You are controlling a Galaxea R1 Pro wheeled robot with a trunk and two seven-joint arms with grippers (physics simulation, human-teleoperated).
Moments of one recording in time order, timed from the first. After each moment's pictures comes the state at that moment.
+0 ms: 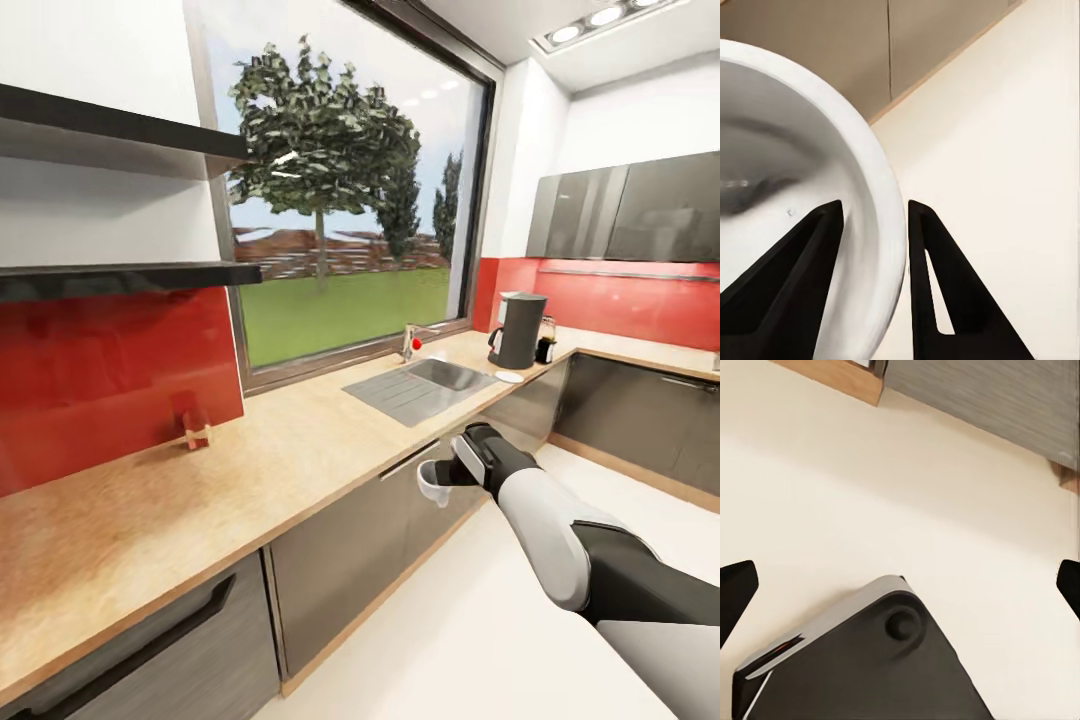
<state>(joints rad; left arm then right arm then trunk) 0.24 0.00 0.27 -0.25 0.91 -0.50 -0.27 -1.17 0.08 -0.19 -0.24 0.17 0.82 -0.06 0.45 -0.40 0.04</state>
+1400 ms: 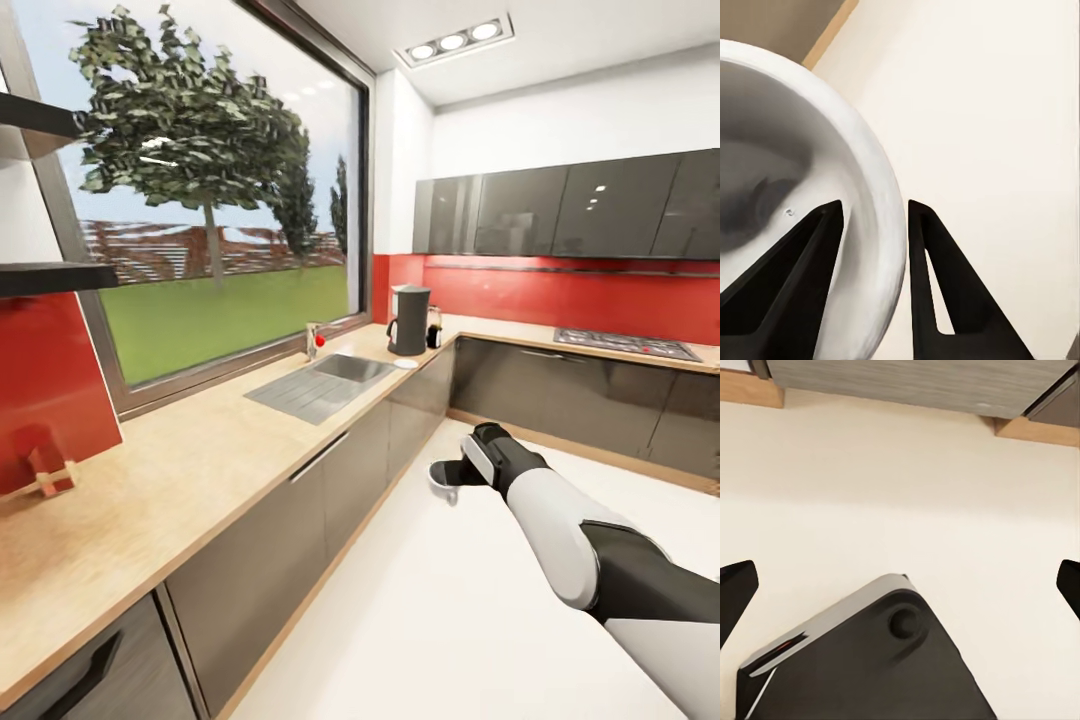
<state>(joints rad) 0.24 0.00 0.27 -0.25 0.91 -0.50 -0.27 -1.17 0.05 -0.19 -0.23 0.18 0.81 -0.06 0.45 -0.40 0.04</state>
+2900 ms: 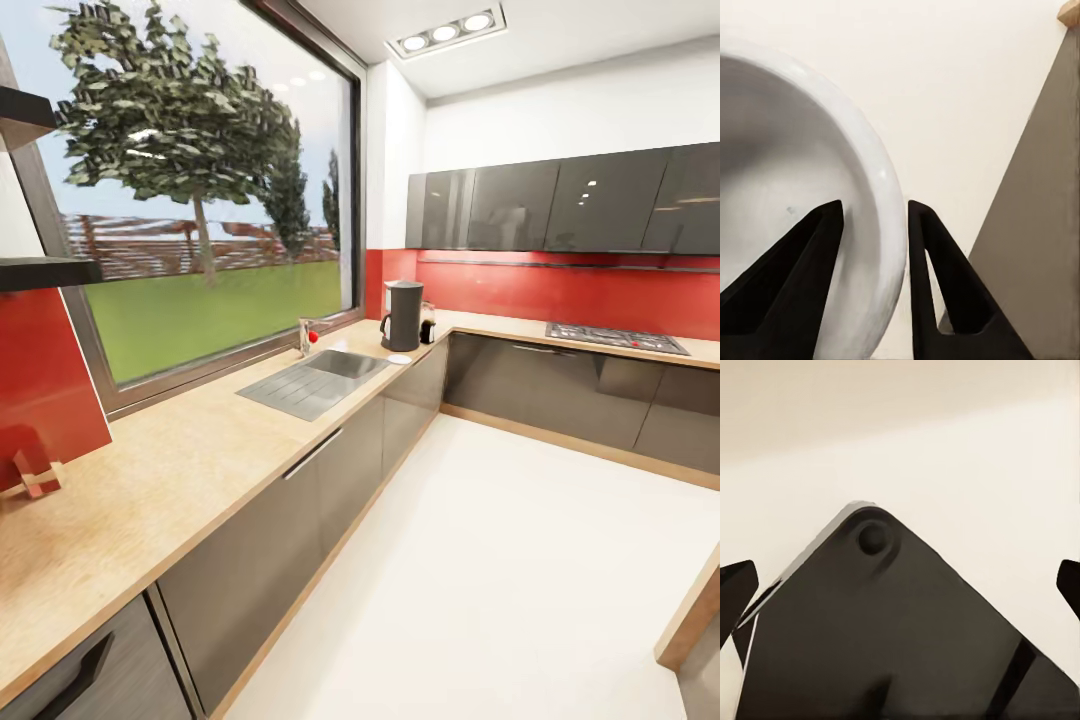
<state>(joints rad) 0.24 -0.07 0.27 -0.21 0.58 -0.50 -0.27 -0.35 -0.12 -0.18 0.03 0.24 -0.14 -0.20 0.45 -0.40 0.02</state>
